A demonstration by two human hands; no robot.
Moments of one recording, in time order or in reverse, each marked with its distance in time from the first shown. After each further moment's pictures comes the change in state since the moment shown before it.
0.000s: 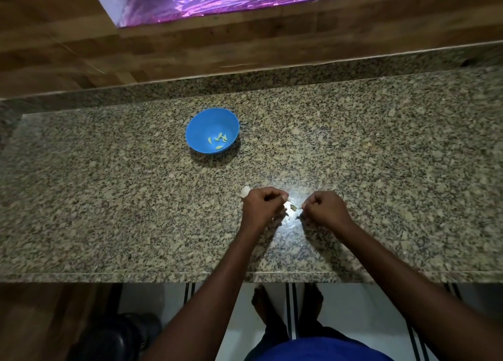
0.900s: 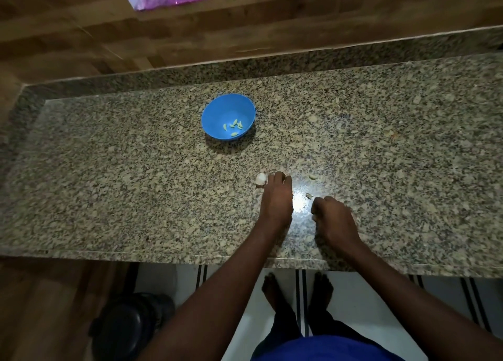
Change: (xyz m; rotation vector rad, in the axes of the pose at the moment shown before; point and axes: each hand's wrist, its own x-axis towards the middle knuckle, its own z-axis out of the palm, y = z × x) left_hand 0.019 -0.037 0.009 1.098 0.022 0.437; right_hand -0.020 0.047 0.036 -0.583 0.088 -0.466
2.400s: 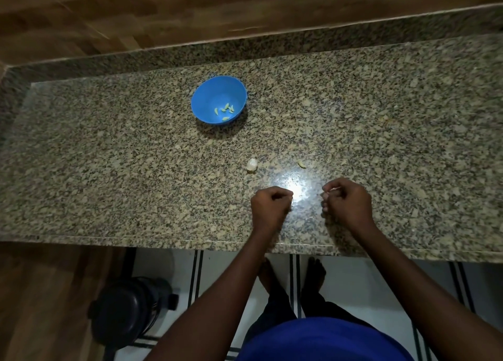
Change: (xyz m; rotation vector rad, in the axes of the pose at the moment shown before) left_hand -0.051 0.025 0.007 -0.941 0.106 -0.536; right_hand -0.007 0.022 -0.031 0.588 0.138 0.416
